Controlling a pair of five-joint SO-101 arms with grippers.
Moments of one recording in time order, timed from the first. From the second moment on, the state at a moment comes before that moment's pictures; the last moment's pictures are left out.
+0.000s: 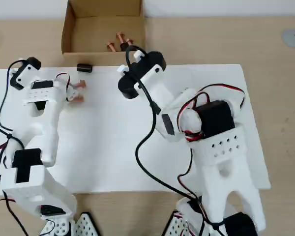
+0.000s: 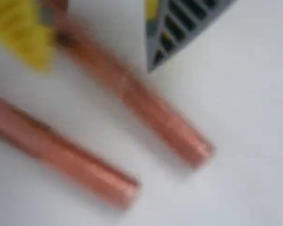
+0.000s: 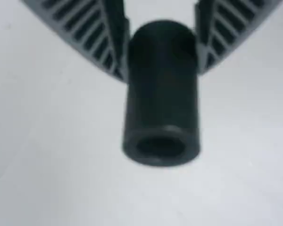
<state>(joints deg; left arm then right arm) -9.9 10.1 19.6 46.5 32.7 -24.7 -29.8 5.0 98.5 15.2</state>
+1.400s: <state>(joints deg) -10.5 10.2 17.3 66.1 25.6 -24.7 -29.8 5.0 98.9 15.2</state>
